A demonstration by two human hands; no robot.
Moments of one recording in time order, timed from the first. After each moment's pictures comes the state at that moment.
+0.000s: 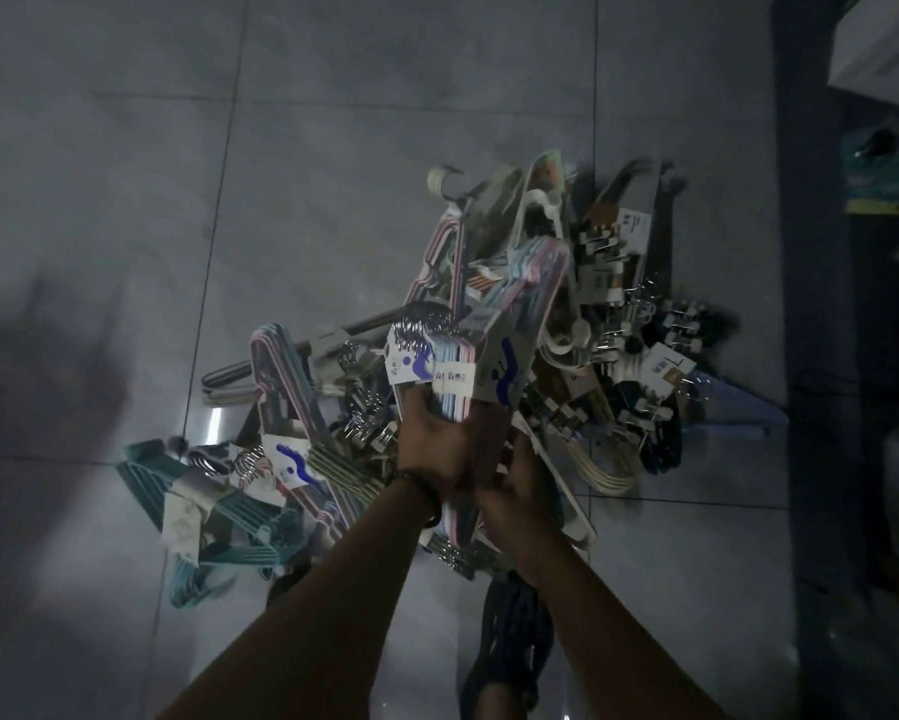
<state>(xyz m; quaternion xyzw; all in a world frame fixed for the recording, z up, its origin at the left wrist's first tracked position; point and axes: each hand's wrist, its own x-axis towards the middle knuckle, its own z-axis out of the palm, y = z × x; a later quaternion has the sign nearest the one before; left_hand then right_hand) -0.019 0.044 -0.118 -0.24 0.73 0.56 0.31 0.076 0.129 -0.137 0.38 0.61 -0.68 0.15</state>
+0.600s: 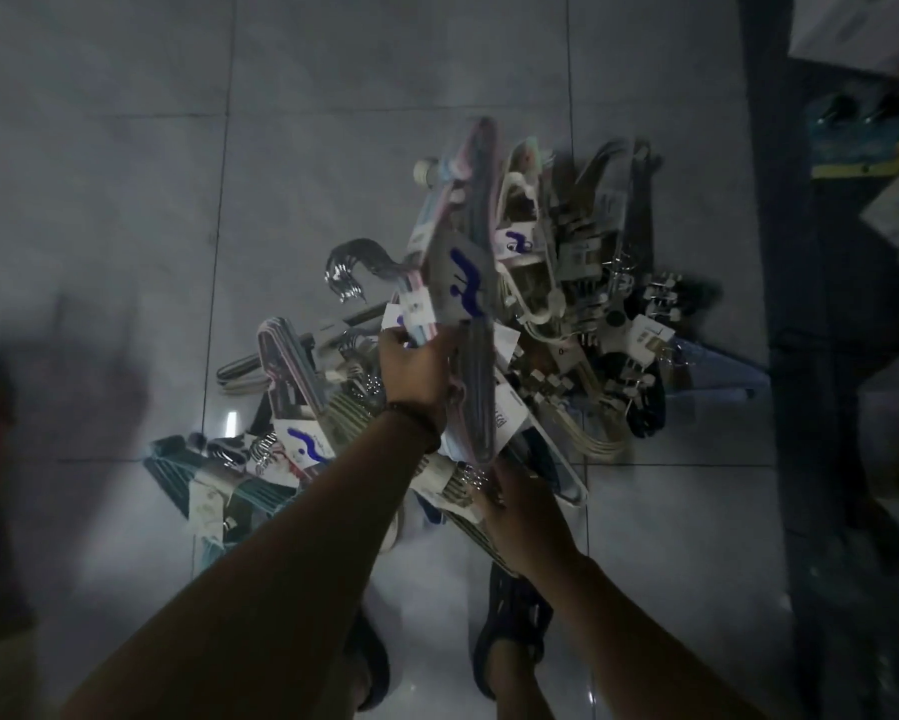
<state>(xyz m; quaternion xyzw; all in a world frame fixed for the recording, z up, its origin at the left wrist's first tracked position) -0.052 0.067 -0.064 -0.32 0.64 0.65 0.24 0.131 0.136 -0.114 0.22 0.84 -0.44 0.21</state>
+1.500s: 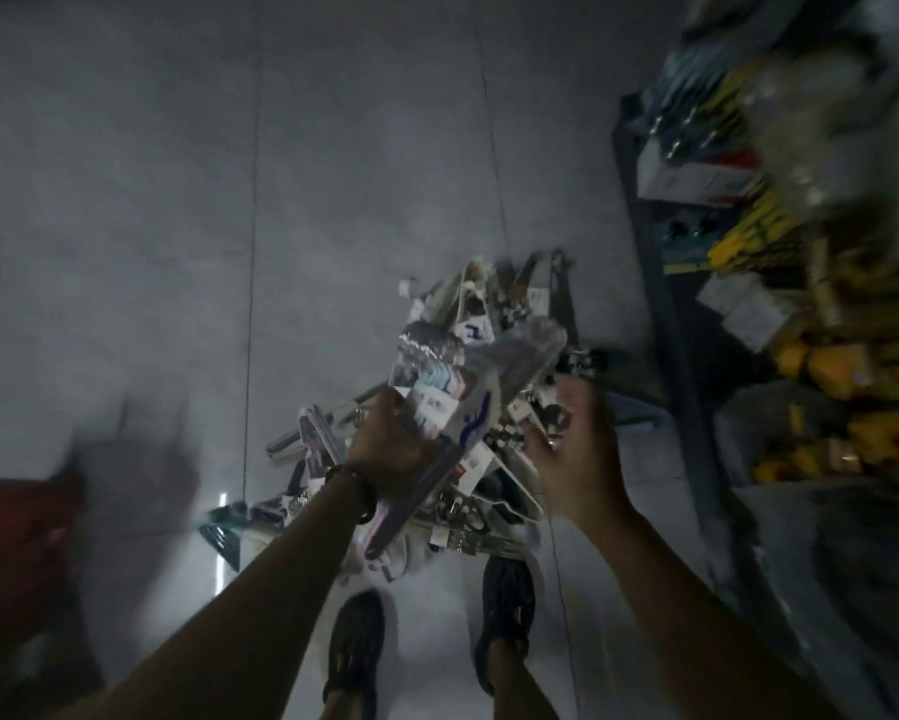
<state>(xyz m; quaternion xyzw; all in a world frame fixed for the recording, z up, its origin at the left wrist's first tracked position) -0.050 0.028 0.166 0.04 0.86 0.36 0.35 0.088 0.232 0.167 0.28 0.86 -0.42 -0.07</state>
